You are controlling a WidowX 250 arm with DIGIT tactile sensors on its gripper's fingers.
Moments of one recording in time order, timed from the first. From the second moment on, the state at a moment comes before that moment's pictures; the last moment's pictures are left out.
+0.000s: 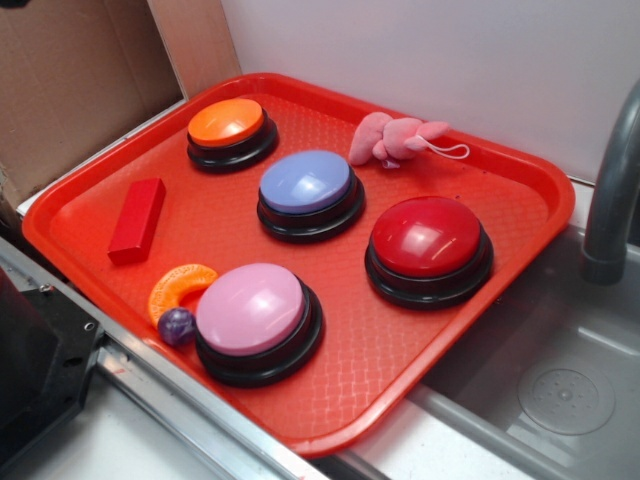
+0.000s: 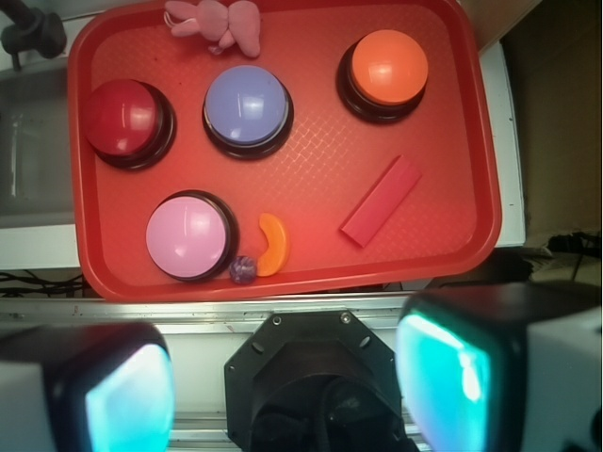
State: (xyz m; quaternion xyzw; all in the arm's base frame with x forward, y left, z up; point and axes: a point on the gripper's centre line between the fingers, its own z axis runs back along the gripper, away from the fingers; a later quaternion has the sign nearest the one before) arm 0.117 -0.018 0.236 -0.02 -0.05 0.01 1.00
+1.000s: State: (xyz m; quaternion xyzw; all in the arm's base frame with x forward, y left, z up) arm 0.151 0.021 0.171 -0.04 -0.07 0.20 0.98
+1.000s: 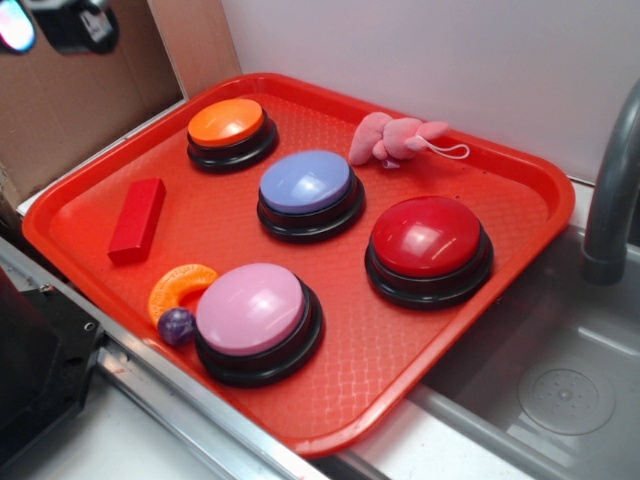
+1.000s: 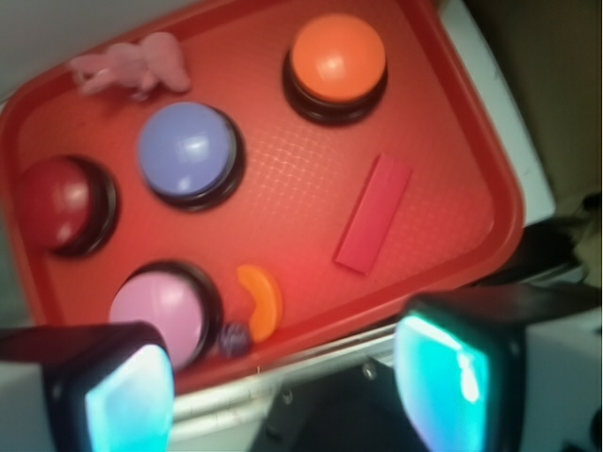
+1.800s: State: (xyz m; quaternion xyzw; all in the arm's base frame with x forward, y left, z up) arm 0.186 0.078 0.033 0.03 -0.09 0.40 0.91
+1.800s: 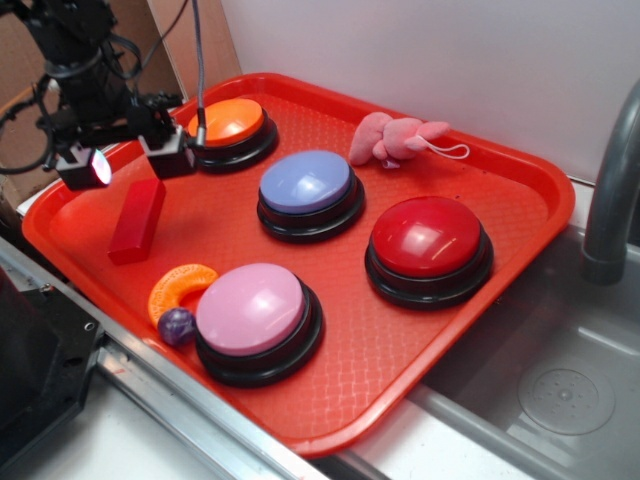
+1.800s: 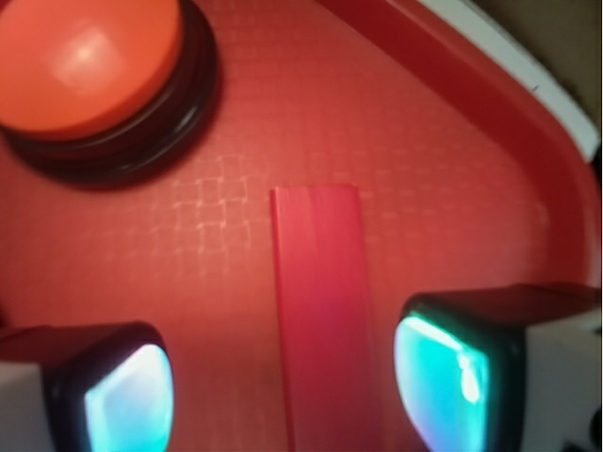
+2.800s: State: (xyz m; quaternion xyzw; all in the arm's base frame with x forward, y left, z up) arm 0.194 0.093 -0.001 0.00 -0.10 0.40 0.91
